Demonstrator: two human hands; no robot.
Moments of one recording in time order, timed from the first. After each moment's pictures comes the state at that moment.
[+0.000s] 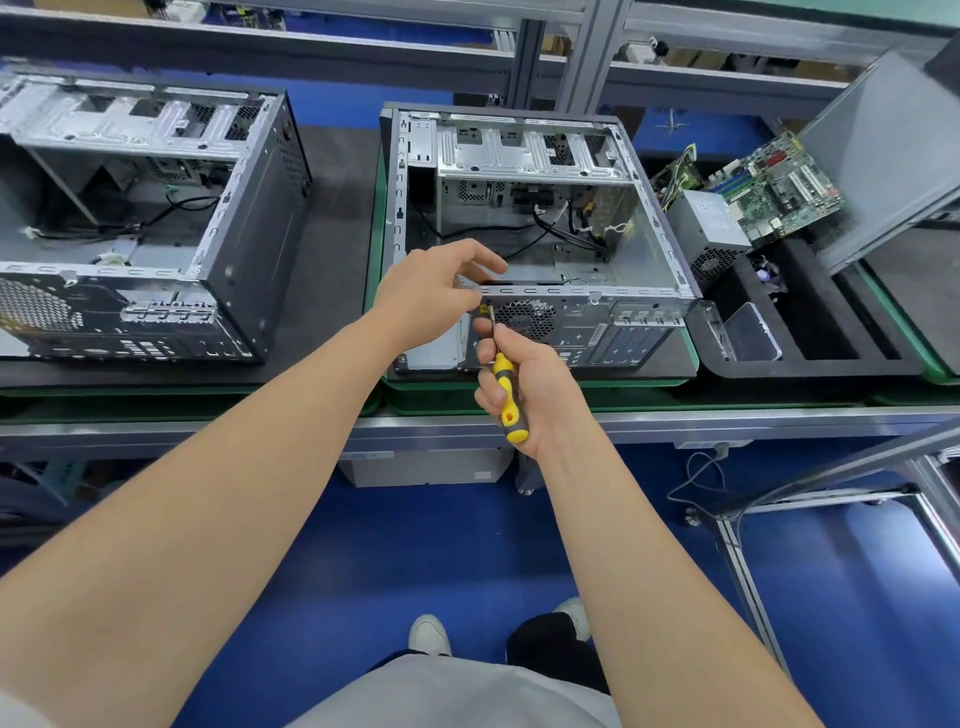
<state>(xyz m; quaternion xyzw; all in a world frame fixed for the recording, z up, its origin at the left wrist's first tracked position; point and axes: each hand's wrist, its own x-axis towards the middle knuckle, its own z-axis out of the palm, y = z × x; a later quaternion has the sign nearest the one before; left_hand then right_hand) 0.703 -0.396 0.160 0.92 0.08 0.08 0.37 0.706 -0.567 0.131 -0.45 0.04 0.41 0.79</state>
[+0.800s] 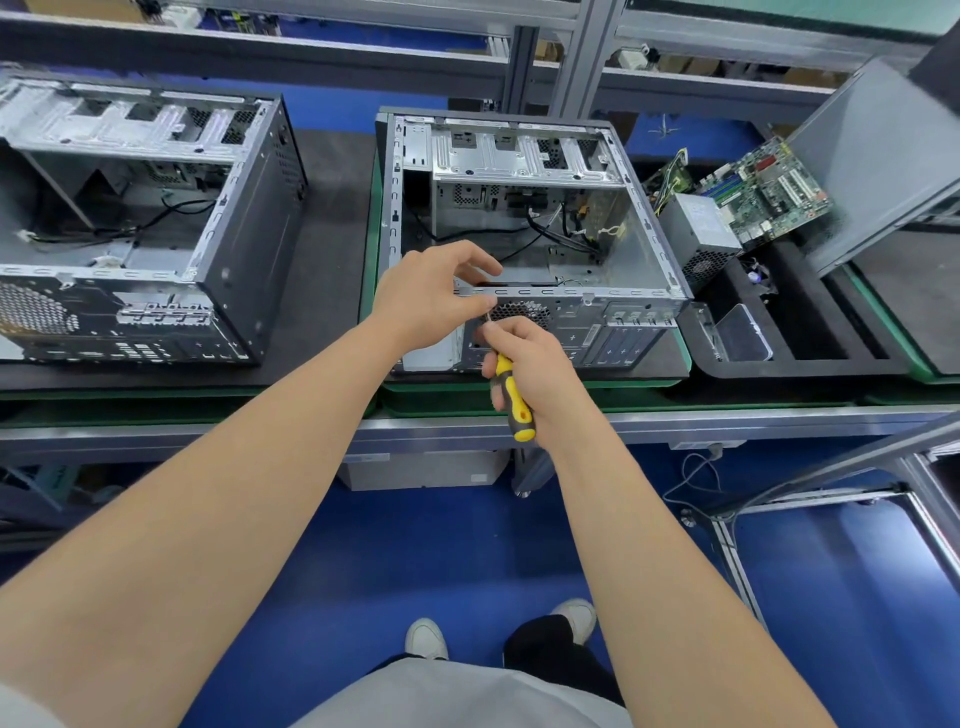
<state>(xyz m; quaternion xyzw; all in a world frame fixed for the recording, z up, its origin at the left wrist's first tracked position) 0.706 -0.401 0.158 0.93 0.07 0.12 0.34 0.716 -0.574 0.141 -0.67 -0.02 0.33 0.66</state>
